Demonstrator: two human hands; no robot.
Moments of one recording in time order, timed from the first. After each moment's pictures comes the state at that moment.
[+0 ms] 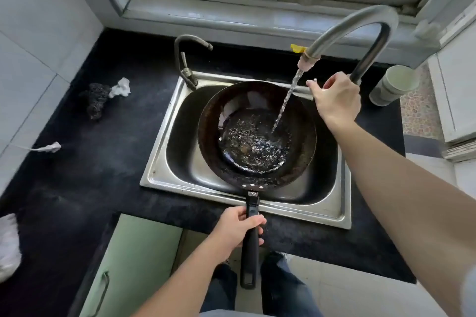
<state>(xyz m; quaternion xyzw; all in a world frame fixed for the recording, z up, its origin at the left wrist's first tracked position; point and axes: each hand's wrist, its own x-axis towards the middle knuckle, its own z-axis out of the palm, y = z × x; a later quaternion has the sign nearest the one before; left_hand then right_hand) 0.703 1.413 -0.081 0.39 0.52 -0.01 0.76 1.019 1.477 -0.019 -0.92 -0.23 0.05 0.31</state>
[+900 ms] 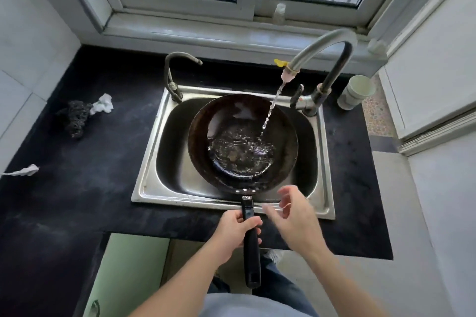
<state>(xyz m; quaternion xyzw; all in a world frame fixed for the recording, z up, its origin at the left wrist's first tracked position) 0.699 1.418 -0.080 0.41 0.49 -0.03 0.77 0.825 1.316 -0.039 -0.87 -0.30 0.26 0.29</state>
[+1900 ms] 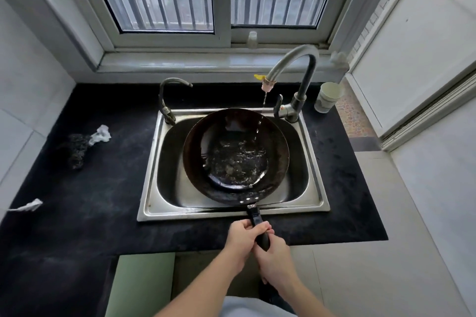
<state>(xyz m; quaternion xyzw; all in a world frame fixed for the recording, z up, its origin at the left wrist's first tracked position) 0.693 1.398 -0.072 0.38 0.47 0.00 0.80 0.728 1.301 -0.071 -0.83 -0.11 0.39 0.38</state>
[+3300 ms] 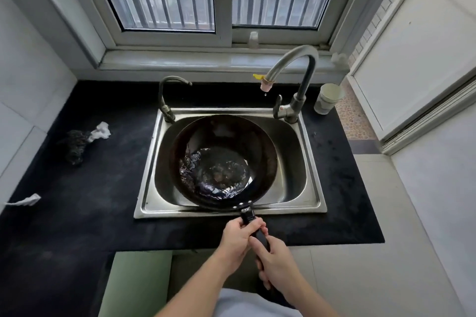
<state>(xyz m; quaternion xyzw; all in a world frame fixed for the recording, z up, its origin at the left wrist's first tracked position) 0.691 1.399 -0.070 0.34 0.44 0.04 0.83 0.736 1.287 -0.048 -0.76 -0.10 0.48 0.43</state>
